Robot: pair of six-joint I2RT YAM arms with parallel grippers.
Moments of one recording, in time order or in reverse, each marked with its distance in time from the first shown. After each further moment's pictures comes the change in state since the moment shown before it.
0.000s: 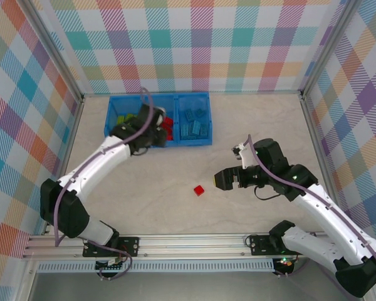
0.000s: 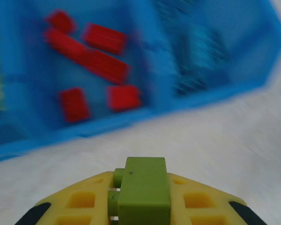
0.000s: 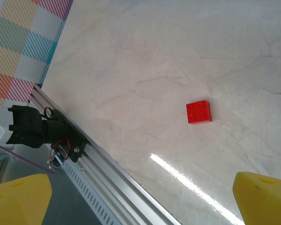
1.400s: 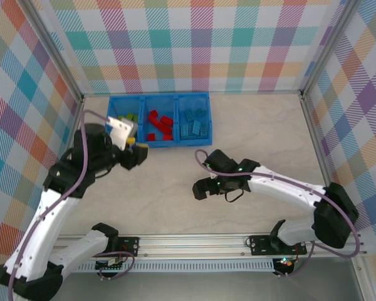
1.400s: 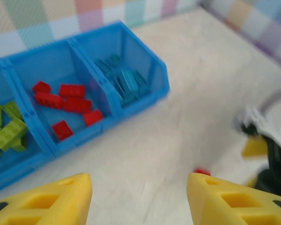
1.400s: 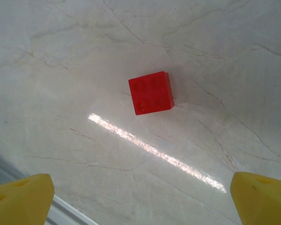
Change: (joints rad) left arm 0.050 -0.627 -0.175 -0.150 0.386 0.319; right arm 0.310 0.483 0.004 0.109 0.375 0.099
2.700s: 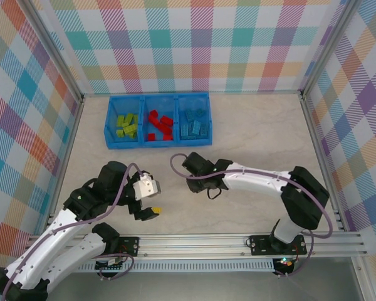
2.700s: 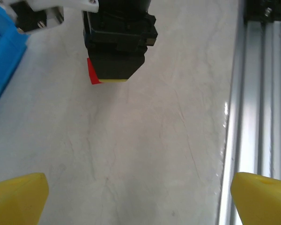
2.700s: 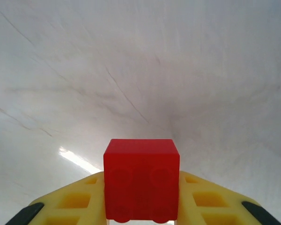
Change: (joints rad) left arm -0.188 -0.209 -0.492 0.085 0.215 0.488; right arm 0.096 0.225 0.143 0.148 0.249 -0.089
